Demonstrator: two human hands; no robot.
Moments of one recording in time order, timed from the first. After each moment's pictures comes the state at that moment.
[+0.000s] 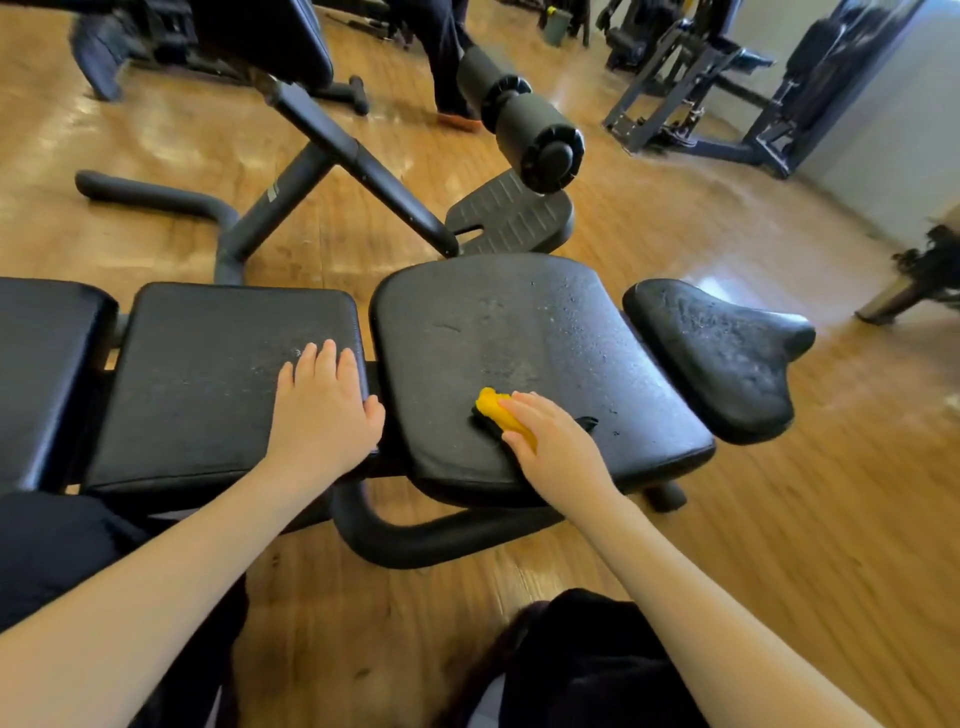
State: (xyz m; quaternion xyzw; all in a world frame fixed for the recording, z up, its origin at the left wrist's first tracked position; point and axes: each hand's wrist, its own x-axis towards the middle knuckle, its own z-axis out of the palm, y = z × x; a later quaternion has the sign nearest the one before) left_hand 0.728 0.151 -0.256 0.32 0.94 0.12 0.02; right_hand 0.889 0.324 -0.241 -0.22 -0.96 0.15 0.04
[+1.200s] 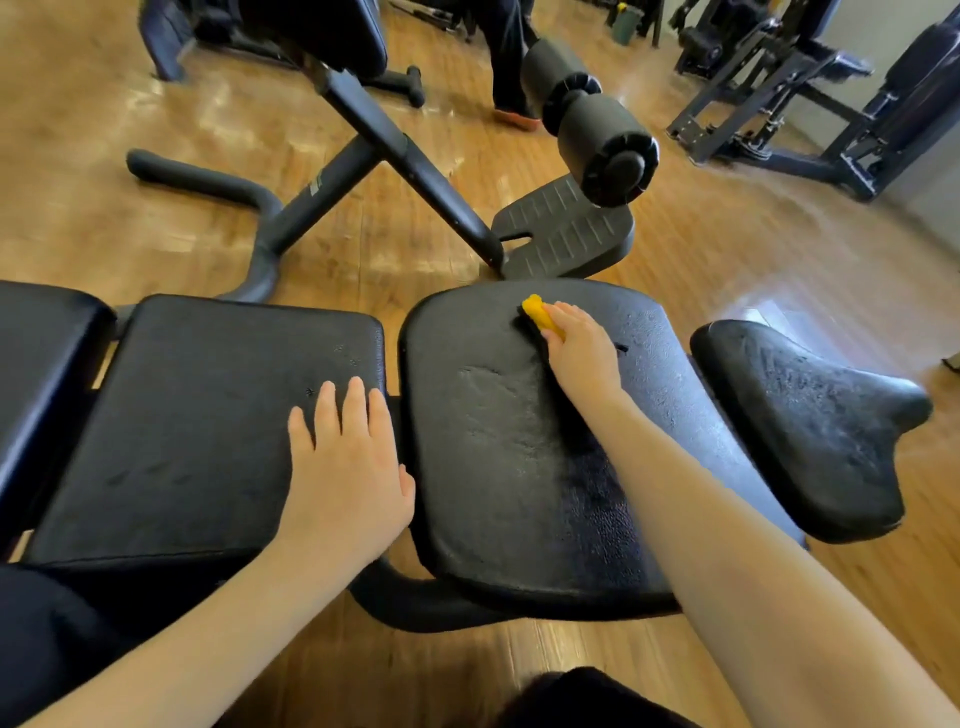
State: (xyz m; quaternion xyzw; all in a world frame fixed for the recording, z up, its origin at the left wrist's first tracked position) left_hand 0.734 0.168 -0.264 0.29 0.96 0.04 0.00; right_hand 0.731 0.430 -0.247 -0.25 -0.95 0.15 0.13
